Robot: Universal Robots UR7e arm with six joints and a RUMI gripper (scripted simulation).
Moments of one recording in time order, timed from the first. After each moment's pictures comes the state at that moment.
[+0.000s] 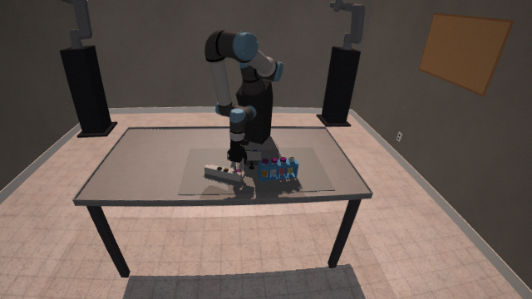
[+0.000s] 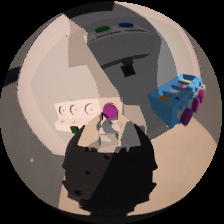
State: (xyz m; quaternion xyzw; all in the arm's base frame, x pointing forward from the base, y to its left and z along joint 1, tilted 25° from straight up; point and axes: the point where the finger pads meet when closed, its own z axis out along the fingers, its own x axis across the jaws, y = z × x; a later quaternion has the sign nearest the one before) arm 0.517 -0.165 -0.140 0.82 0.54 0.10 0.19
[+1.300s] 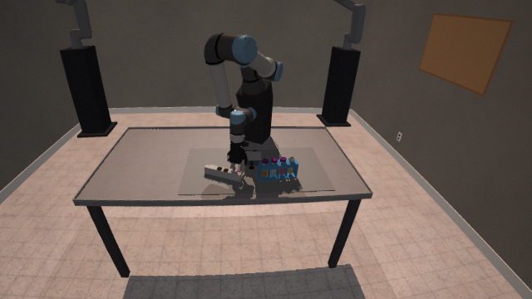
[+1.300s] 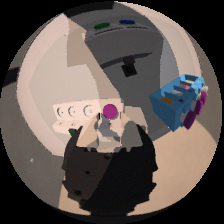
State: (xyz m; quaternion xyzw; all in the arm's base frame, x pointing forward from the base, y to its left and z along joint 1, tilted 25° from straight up) arm 0.521 -0.167 -0.149 0.82 0.54 0.10 0.19
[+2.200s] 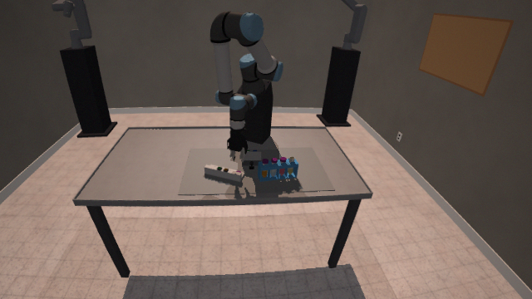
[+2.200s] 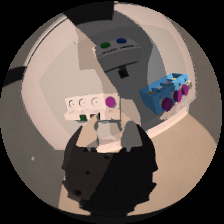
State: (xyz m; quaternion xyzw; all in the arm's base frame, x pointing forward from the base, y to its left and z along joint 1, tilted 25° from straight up) arm 0.492 -0.151 -0.080 0.82 0.54 0.10 0.20
